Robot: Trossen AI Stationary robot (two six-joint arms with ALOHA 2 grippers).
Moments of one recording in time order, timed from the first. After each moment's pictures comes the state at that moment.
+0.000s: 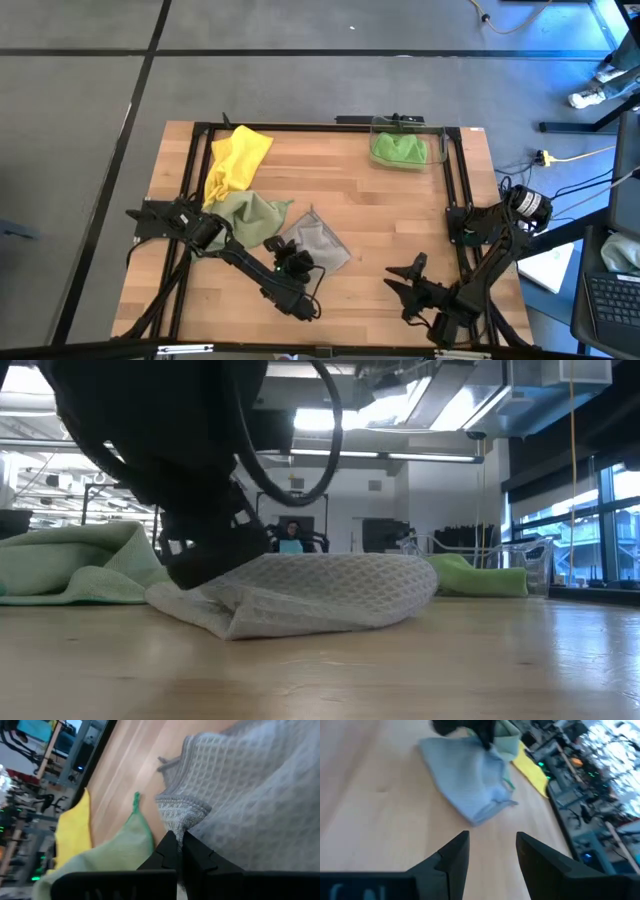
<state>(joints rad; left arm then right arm) -0.57 2.33 1.72 -1.49 -0.90 -1.33 1.04 1.73 0.93 -0.61 1.19 0.64</state>
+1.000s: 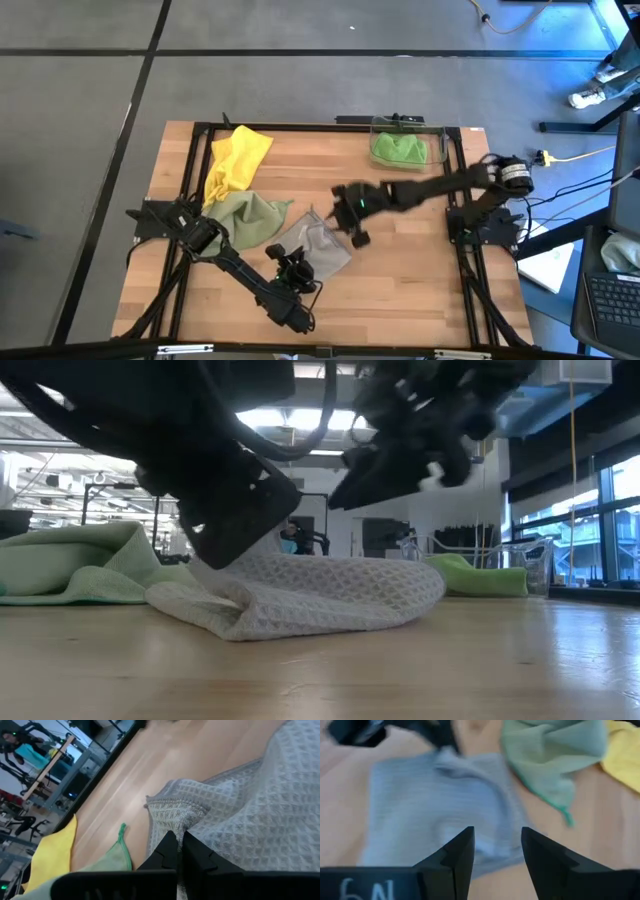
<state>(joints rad) -0.62 2.33 1.72 -1.41 -1.08 -1.41 -0.02 1.66 0.95 0.04 -0.22 -0.43</state>
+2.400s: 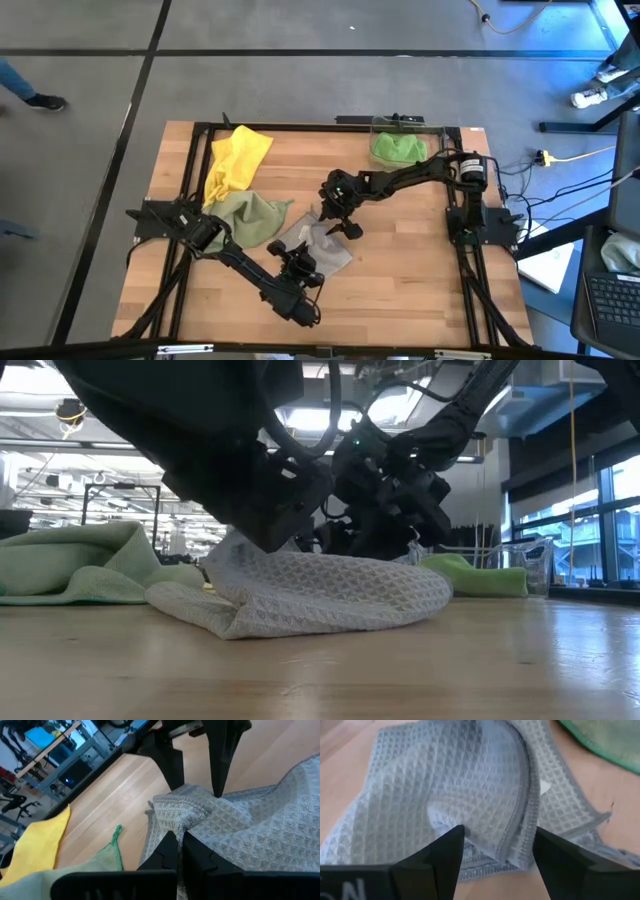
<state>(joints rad) -0.59 2.33 1.73 -1.39 -1.10 -1.54 -0.15 1.97 1.06 0.04 -0.57 -0.48</state>
